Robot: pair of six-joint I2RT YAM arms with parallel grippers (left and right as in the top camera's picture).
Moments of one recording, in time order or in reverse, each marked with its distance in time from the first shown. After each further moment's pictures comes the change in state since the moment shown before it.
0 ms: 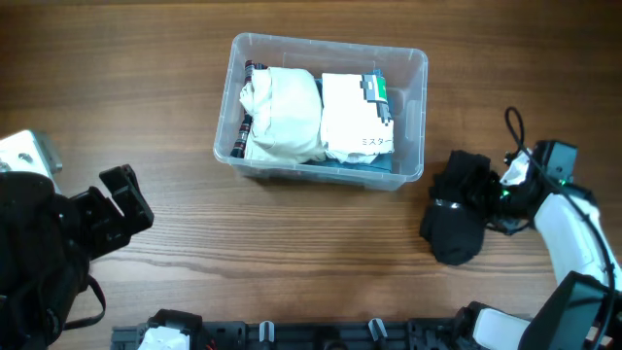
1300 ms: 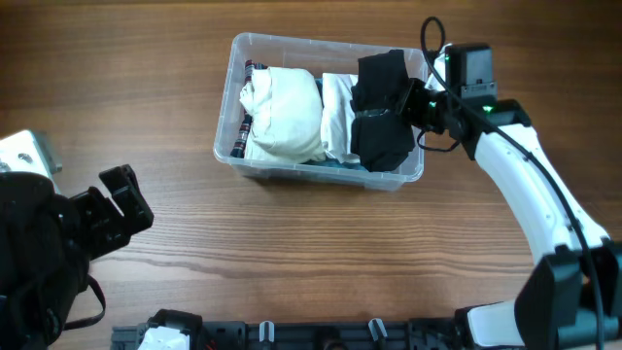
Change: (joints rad) left arm 0.000 0.000 0.000 -0.001 0.000 0.000; right arm 0.520 0.178 0.519 0.108 0.046 0.280
